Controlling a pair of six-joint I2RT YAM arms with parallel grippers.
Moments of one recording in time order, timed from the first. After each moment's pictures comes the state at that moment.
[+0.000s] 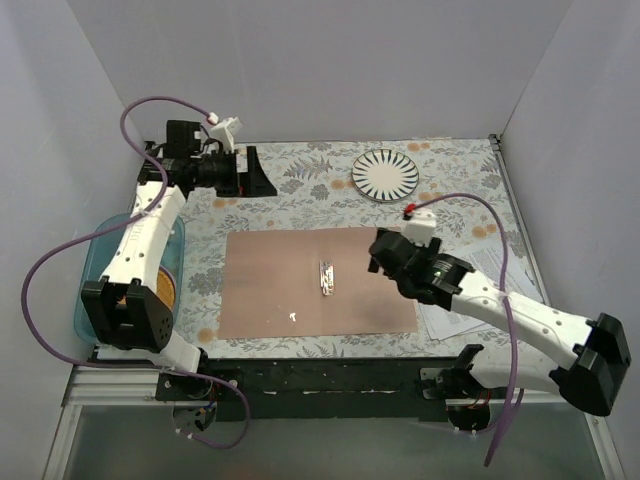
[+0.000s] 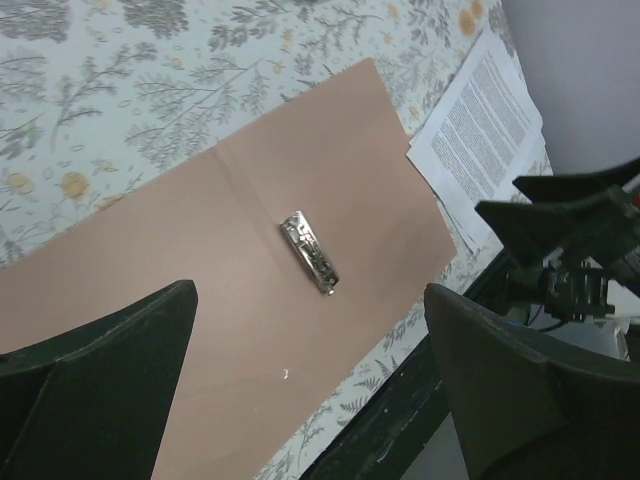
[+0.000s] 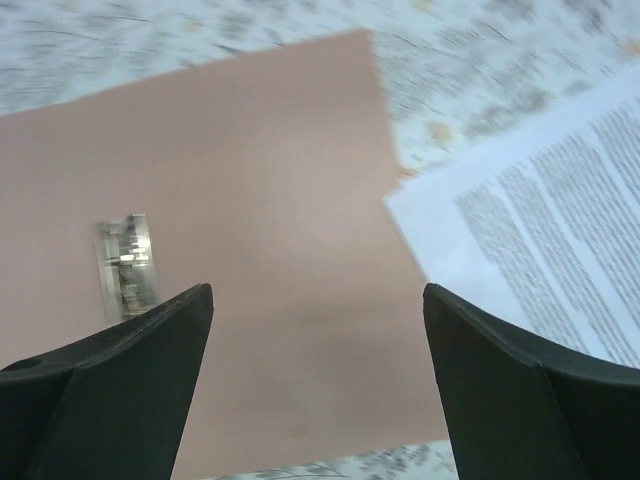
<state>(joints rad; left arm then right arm) -0.07 1.53 1.57 -0.81 0.71 -0.12 1.01 1.18 0.96 -0.65 0.73 0.82</state>
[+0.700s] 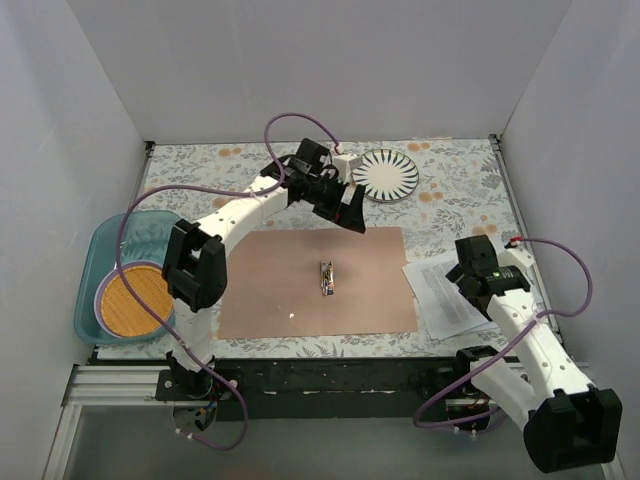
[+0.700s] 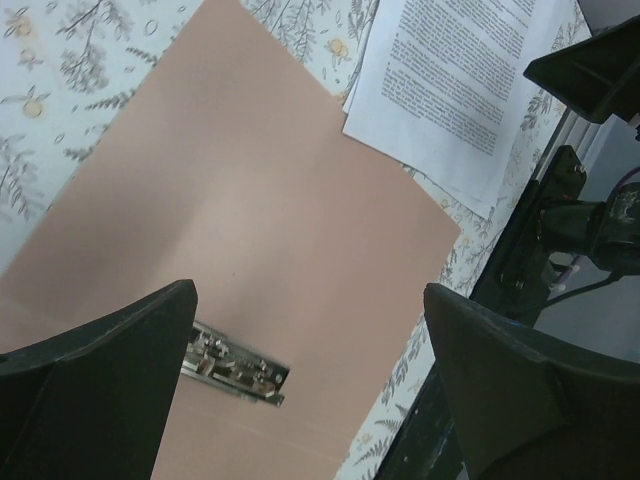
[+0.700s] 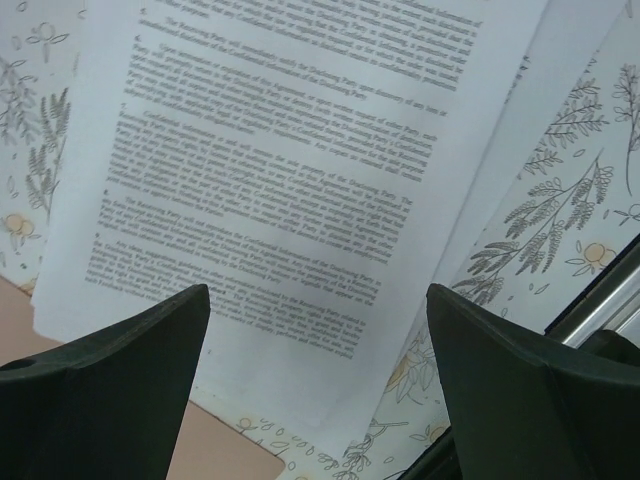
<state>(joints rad) -0.59 1.95 1.72 -0.64 0.60 -0.12 0.23 0.92 0.66 -0.92 0.56 0.98</state>
